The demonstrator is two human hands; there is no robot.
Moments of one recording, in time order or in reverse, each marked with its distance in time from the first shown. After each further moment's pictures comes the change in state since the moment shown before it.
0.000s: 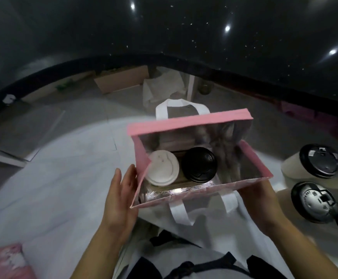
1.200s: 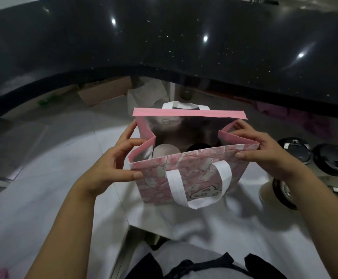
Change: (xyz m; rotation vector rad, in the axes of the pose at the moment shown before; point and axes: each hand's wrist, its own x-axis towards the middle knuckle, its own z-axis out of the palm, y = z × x) left_hand 0.044 0.081 0.029 0.930 -0.681 0.462; right_hand 0.052 -0.085 -0.043 -0.394 -0.356 -0.113
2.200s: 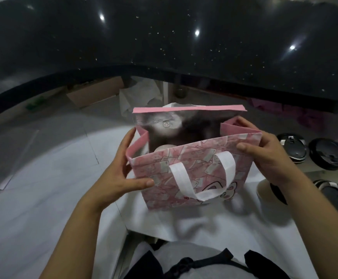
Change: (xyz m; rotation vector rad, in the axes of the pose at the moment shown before) left_hand 0.006 -0.019 0.020 -0.134 0.027 -0.162; right_hand -0.007 0.017 0.006 0.153 0.341 0.003
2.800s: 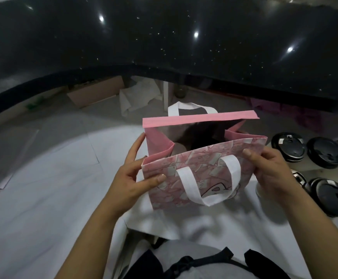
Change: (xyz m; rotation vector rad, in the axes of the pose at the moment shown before) left_hand -0.012 0.004 0.035 0.007 0.116 0.153; right_hand -0.034 0.011 0.013 0.109 0.099 0.016
